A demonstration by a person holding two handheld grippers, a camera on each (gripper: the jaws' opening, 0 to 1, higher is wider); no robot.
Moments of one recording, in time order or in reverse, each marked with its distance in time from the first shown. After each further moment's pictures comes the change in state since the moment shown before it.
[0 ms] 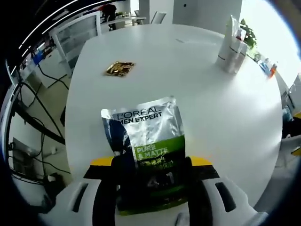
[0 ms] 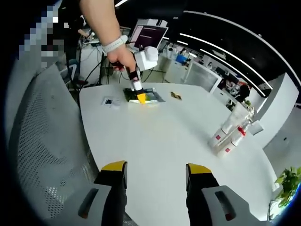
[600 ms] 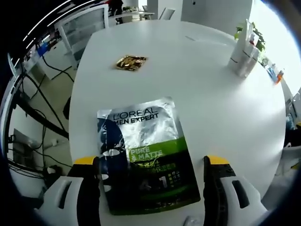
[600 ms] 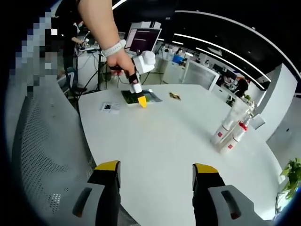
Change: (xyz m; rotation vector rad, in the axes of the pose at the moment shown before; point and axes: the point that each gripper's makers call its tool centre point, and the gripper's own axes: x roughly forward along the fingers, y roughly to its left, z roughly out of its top) left arm 0.008 0.020 0.002 -0.068 0.038 0.034; right arm 0.002 0.001 0.001 0.066 -0.010 0.012
